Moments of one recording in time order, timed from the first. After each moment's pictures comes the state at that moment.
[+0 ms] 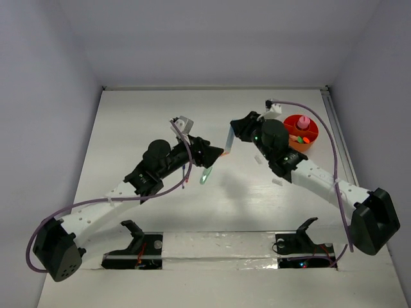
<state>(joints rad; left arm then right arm) -0.75 1.02 0.70 0.28 0.15 -0.47 0.66 1.26 0.87 0.27 0.25 0.64</state>
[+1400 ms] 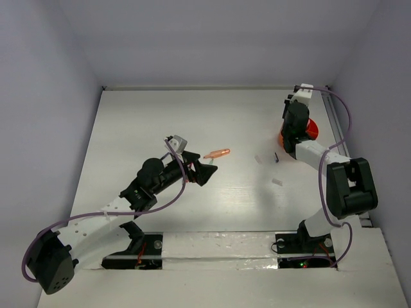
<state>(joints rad) -0.76 0.86 0.45 0.37 0.14 -0.41 0.19 1.58 0.93 0.60 0.59 -0.03</state>
